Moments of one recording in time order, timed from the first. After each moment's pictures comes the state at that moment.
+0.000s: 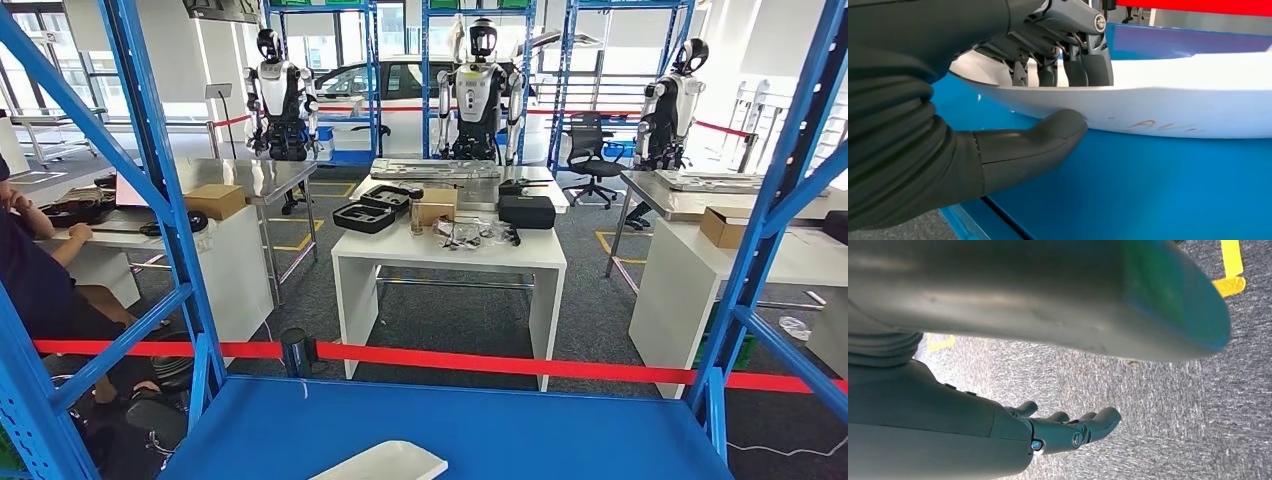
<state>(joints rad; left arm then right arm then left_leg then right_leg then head) -0.66 -0.16 -0.54 -0.25 -0.97 0.15 -0.23 -0.07 0.12 -1.28 -0.19 1.28 0.02 -0.27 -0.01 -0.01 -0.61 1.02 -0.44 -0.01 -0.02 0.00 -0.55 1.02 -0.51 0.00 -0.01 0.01</state>
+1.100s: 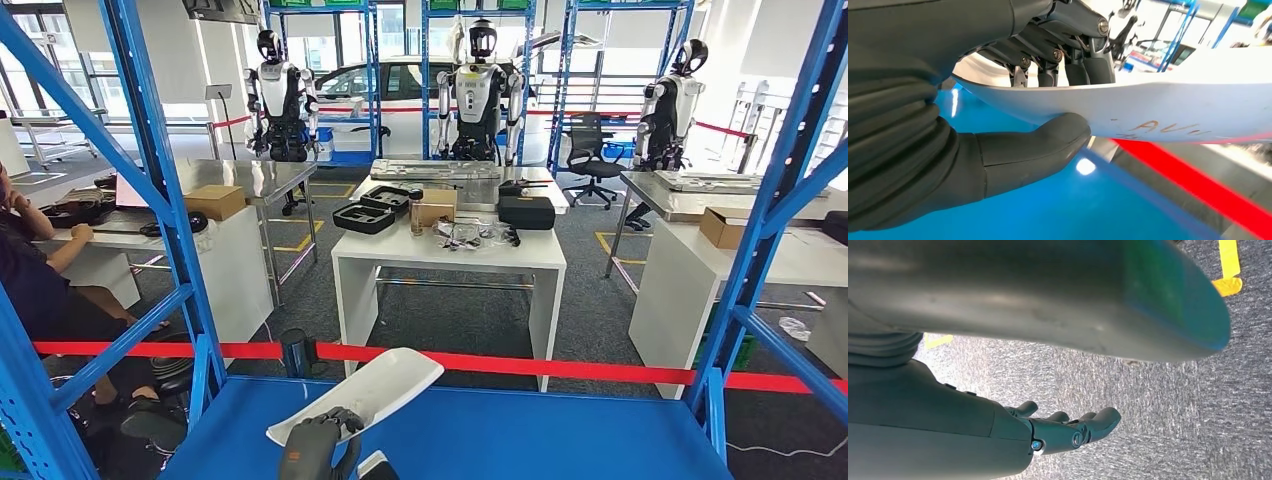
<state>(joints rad) -0.76 -0.20 -0.39 -0.31 -0.90 0.37 -0.48 -0.07 0.12 -1.27 -0.19 1.29 0.02 -0.28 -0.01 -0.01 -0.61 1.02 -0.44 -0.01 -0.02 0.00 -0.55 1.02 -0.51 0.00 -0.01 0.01</state>
